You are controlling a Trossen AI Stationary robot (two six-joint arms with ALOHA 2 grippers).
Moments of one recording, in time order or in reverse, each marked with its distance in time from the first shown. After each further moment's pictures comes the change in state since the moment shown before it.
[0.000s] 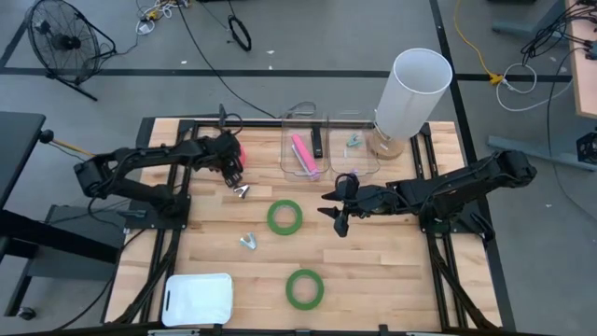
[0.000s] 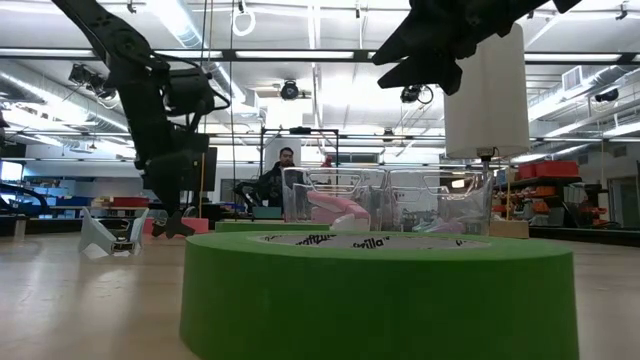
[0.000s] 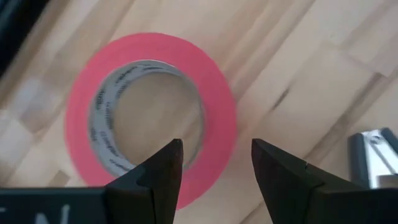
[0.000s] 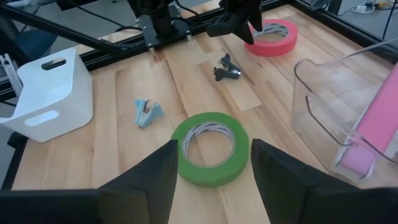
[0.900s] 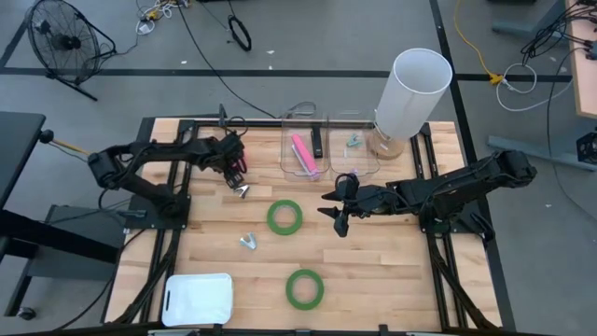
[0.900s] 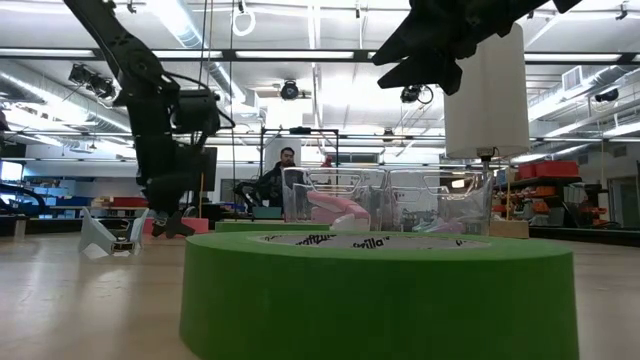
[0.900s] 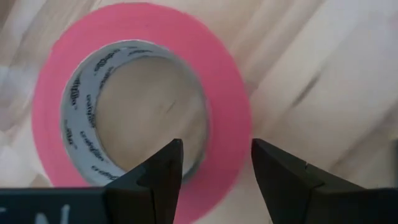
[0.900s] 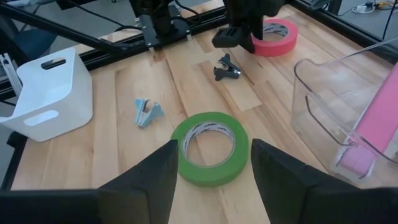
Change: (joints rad) left arm 0.022 0.138 0.001 0.053 -0.013 0.019; right arm 0.000 0.000 0.000 -0.001 0.000 -0.002
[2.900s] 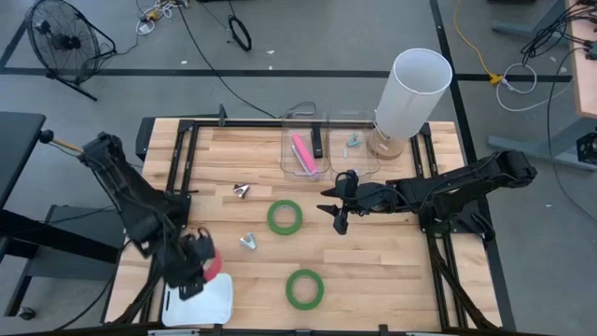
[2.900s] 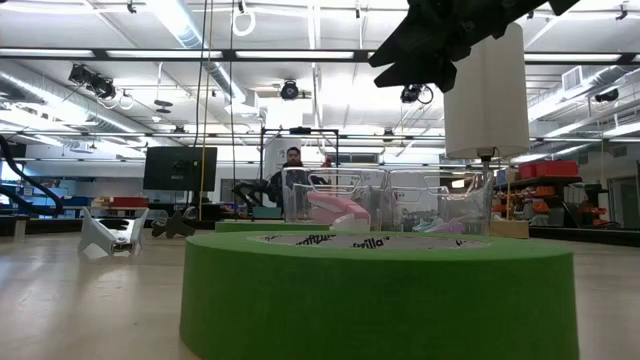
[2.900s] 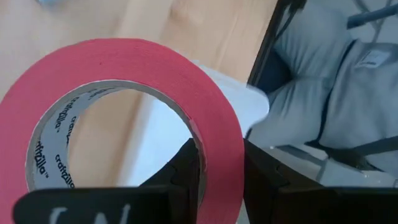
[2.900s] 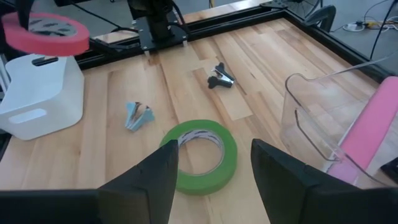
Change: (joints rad) left arm -1.513 -0.232 0.446 -0.448 0.164 -1.368; right arm -0.021 0.000 -0.002 0.022 0.008 -0.081
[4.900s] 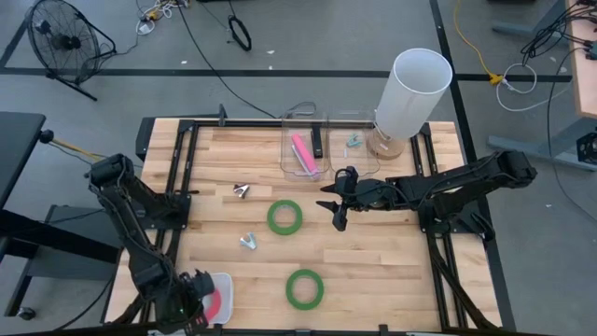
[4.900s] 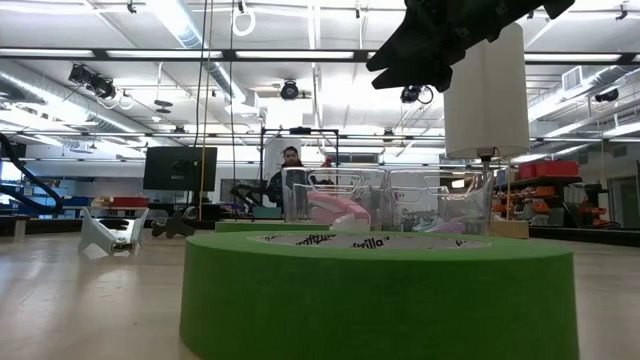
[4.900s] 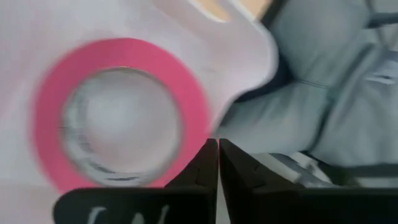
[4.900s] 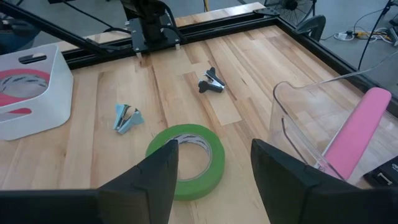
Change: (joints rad) left arm -0.217 0.307 0.001 0.287 -0.050 -0.401; right arm -0.027 0.000 0.000 0.009 -0.001 -0.055
